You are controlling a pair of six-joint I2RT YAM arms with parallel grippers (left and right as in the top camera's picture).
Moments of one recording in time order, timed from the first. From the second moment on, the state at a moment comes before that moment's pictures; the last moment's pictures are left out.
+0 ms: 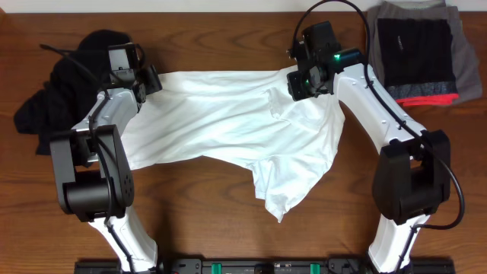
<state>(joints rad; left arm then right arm) 0.11 2.00 1.28 -0.16 -0.09 -0.23 0.31 2.01 1.64 -0.80 -0.13 0.05</state>
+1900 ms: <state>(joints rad) 0.11 1.86 1.28 -0.59 -0.20 -0.44 0.32 2.01 1.64 -0.82 -0.15 0.05</state>
